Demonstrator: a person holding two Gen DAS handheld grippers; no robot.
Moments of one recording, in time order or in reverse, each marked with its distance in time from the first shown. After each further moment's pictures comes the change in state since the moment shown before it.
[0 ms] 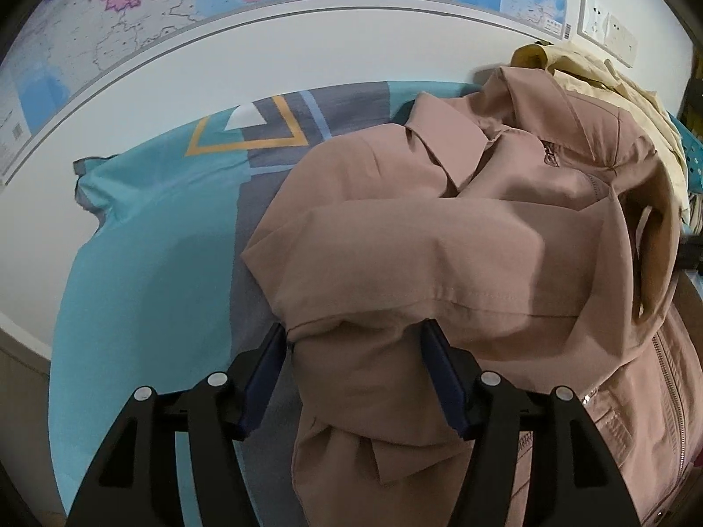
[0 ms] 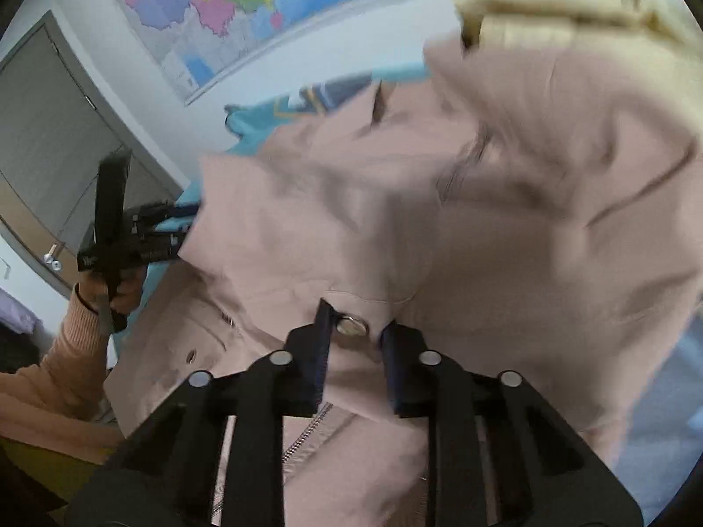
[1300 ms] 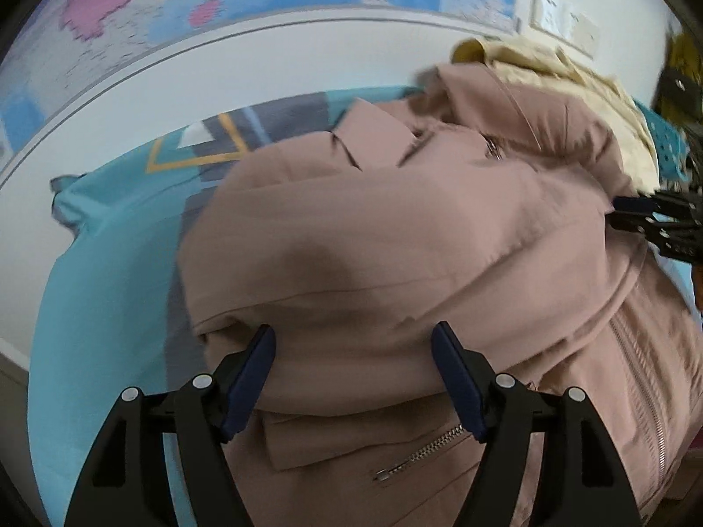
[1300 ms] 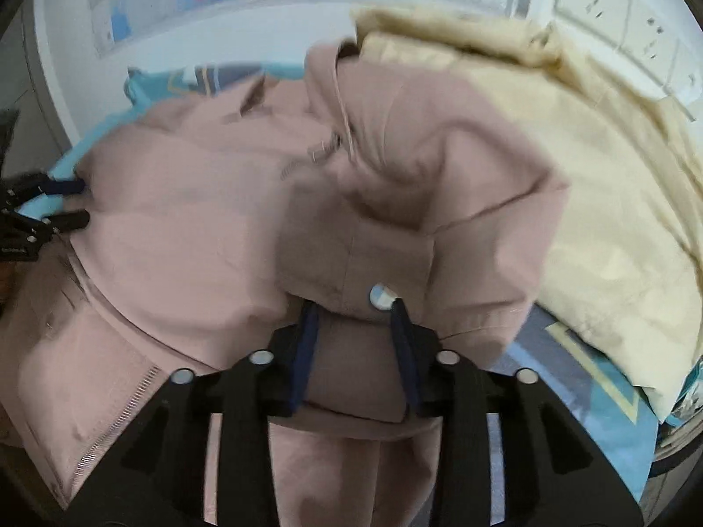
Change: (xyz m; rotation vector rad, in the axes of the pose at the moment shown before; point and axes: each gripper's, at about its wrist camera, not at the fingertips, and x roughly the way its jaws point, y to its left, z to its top) left arm -0.015 -0.049 -0.001 0.029 -0.044 -0.067; right arm -0.002 -0.028 -0.005 -0.094 -0.012 -0.405
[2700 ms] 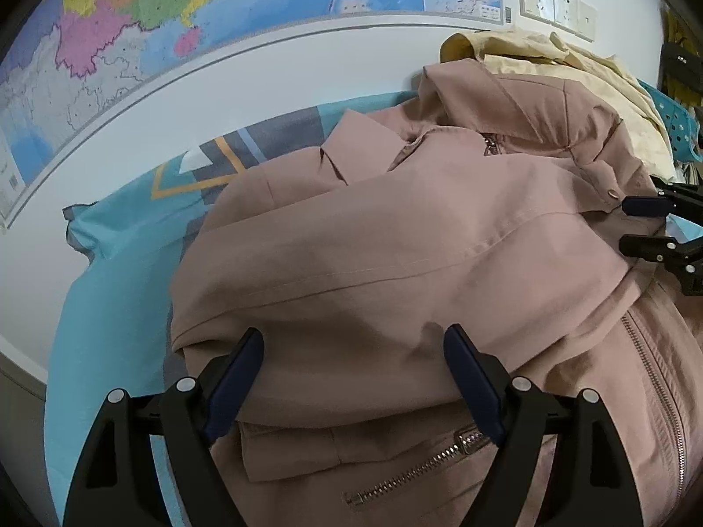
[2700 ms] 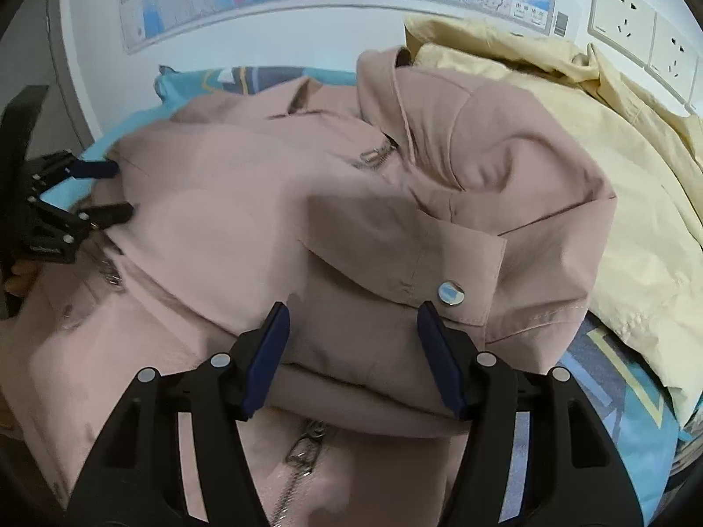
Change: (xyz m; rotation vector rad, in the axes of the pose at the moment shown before) left arm 0.007 -0.029 -0.003 0.076 -0.039 0.098; right arm 0.010 0.030 -0.014 -0.059 -0.016 0.063
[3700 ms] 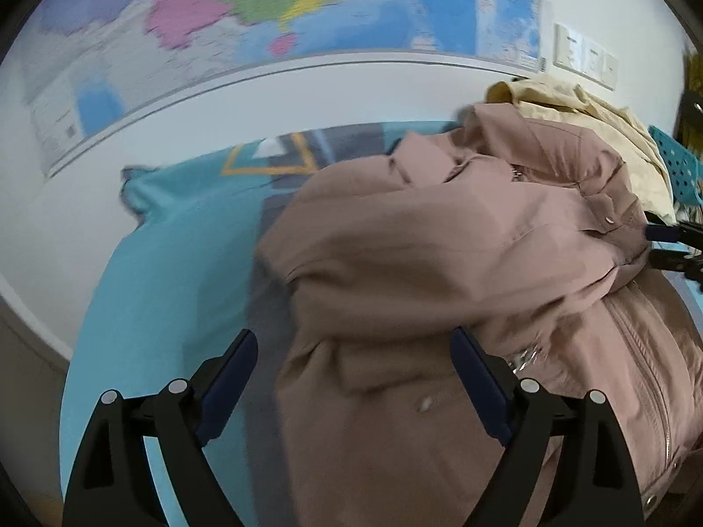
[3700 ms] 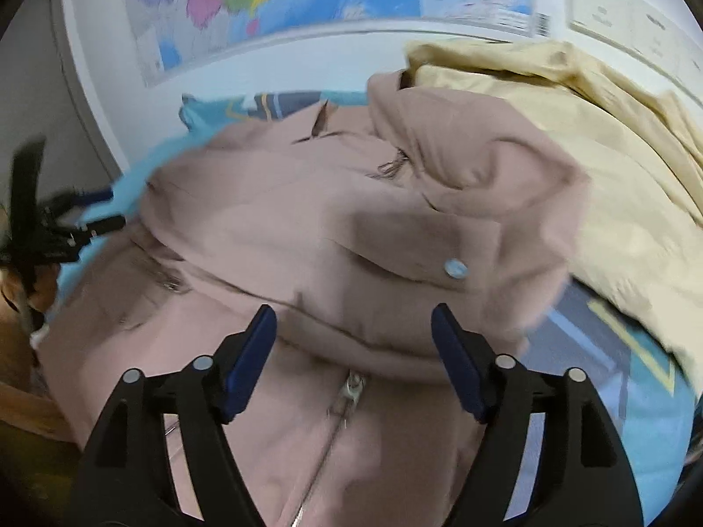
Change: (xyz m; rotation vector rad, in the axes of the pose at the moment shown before) left arm -0.058 0.049 -0.042 -0.145 -0.048 0.042; right arm -0.042 -0.017 -0.016 0.124 -0.035 0.109
